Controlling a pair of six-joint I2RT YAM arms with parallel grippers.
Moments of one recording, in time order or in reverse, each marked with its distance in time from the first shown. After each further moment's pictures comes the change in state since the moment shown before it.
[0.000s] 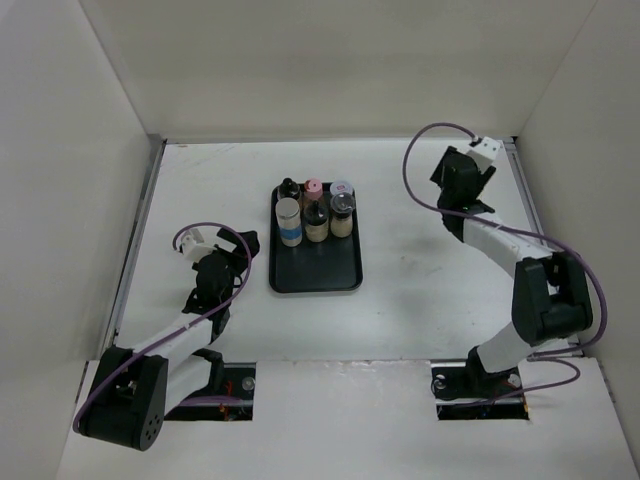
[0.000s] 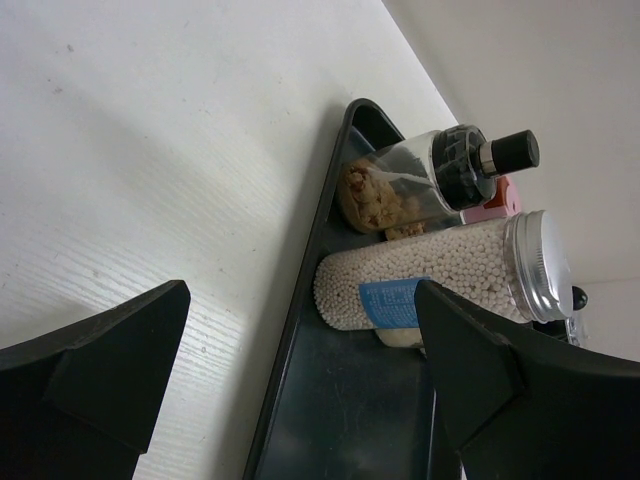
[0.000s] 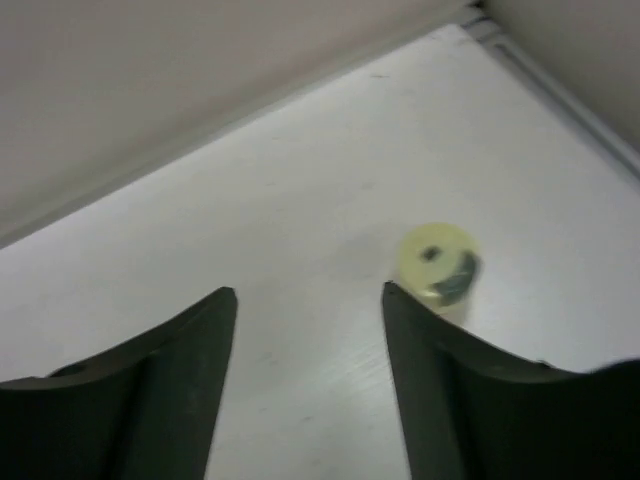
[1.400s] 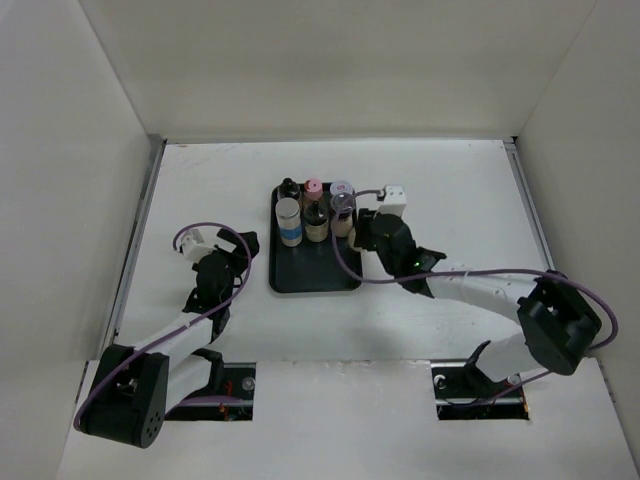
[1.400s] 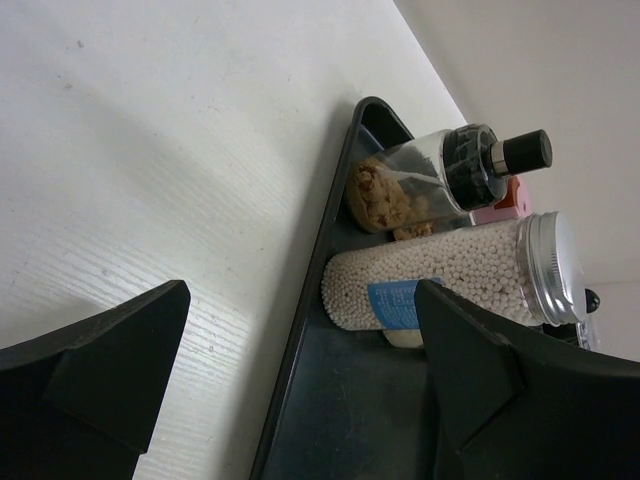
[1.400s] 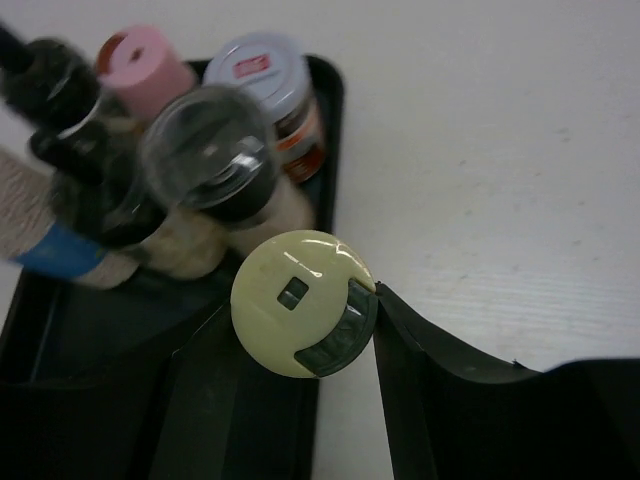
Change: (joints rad) left arm 0.006 0.014 0.000 0.000 0.000 0.000; right arm 0.486 -0.124 -0.210 -0.031 -0.064 0.037
